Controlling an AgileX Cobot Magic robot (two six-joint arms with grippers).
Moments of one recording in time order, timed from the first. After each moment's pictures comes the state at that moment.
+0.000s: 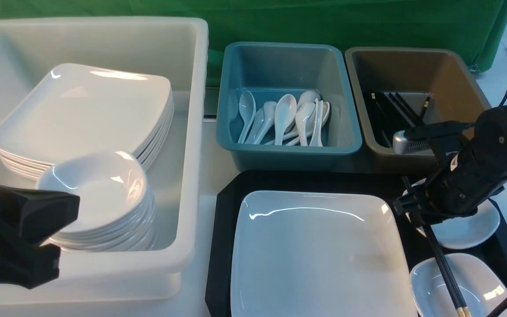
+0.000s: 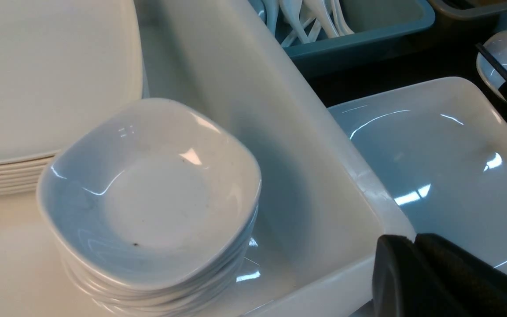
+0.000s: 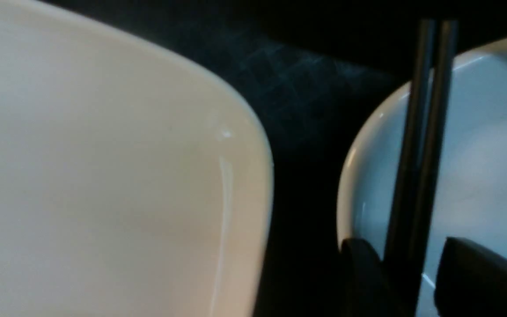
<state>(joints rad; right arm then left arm) 0.23 1.77 -1.07 -0.04 0.53 0.04 -0.48 0.69 -0.76 0.01 0.75 -0.11</state>
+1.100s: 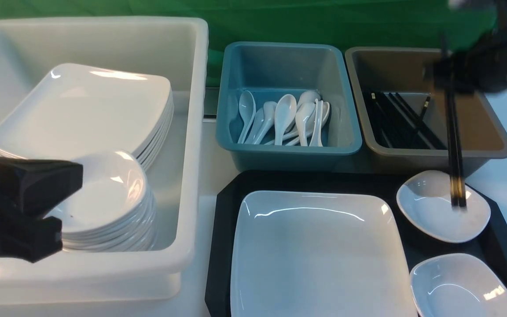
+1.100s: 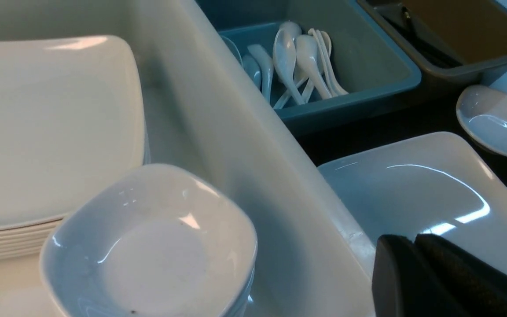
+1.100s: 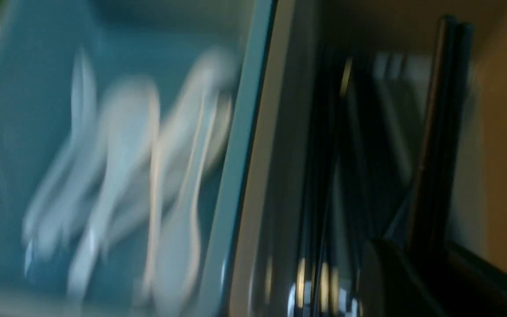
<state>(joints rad) 0.15 1.61 -1.39 0.05 0.38 0.07 -0.48 0.69 -0.76 0.02 0.62 -0.11</state>
